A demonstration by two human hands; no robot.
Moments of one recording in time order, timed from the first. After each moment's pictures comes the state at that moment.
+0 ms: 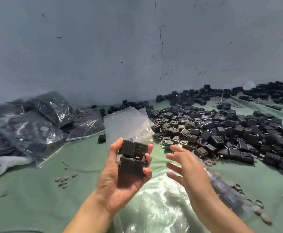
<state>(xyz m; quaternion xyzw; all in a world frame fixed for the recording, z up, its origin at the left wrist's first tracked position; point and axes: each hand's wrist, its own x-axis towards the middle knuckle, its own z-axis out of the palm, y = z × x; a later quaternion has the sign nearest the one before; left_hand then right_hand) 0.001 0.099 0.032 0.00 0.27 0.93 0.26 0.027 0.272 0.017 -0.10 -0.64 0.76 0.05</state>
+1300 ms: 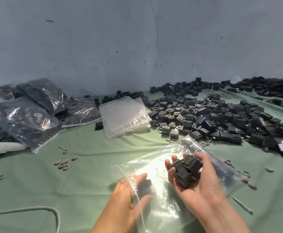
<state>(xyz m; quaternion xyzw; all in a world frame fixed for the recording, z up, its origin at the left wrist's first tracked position) 0.079 0.064 -0.043 0.20 0.91 0.35 -0.05 0.079 0.255 -0.007 -0.22 -0.18 0.96 -0.04</state>
